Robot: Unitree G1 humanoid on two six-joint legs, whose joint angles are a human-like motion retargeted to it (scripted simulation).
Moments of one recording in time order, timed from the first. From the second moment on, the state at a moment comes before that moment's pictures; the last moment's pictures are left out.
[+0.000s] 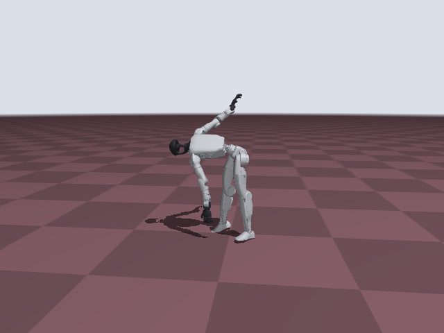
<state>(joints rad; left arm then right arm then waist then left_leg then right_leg) -0.65 0.94 0.32 1.29 -0.25 -0.19 0.07 0.11 -0.71 -0.38 1.70 0.14 -0.23 -0.56 -0.83 -0.19 0.52 -0.98 0.11 0.58 -0.02 -0.11 -0.07 -1.33 0.05 0.28 0.05 0.47 0.12</state>
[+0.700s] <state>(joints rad) 0.54 0.39 0.42 1.40 -0.35 -0.19 0.12 -0.17 -0.81 -0.18 1.43 -0.31 -0.10 -0.26 -0.08 0.22 0.52 -0.63 -0.04 0.27 0.00 0.06 -0.08 -0.56 -0.30 -0.33 0.08 0.28 0.16</state>
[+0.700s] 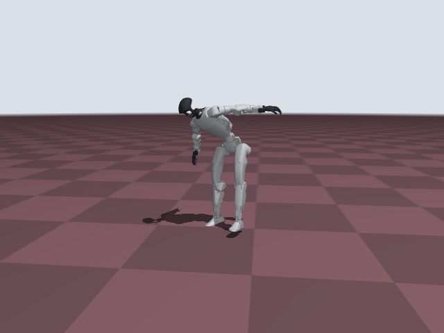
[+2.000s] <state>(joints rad) 0.15 0.51 0.33 1.53 -0.61 -0.35 0.38 -0.14 -1.03 -0.52 1.29 -0.10 -0.11 -0.15 0.77 0.31 0.52 -1.09 -0.03 -0.04 -0.02 0.18 -0.17 -0.96 -0.25 -0.46 0.46 -0.04 0.17</state>
